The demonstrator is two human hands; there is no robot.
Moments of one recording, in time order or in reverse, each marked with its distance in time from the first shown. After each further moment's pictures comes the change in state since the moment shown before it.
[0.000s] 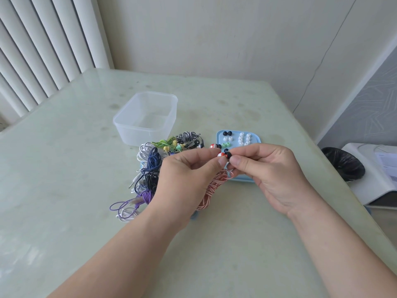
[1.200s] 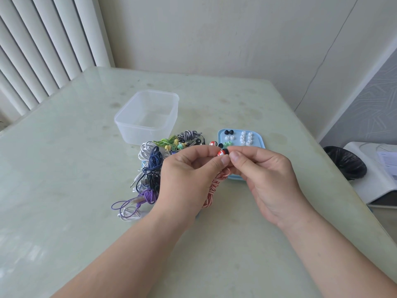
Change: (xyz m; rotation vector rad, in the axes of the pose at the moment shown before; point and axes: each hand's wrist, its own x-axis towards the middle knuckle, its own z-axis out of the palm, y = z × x) left_hand -0.003 -0.001 0.005 -0.082 0.045 0.054; right_hand -0.008 0.018 0.016 0.129 0.110 -0.032
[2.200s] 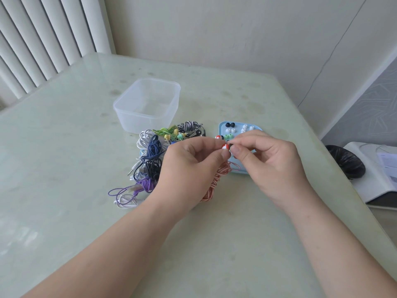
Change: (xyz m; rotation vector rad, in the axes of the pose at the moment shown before) left_hand 0.003 -0.001 -0.002 0.256 -0.048 0.071; right_hand 0.010 -0.008 -0.016 -0.527 -0.161 -0.333
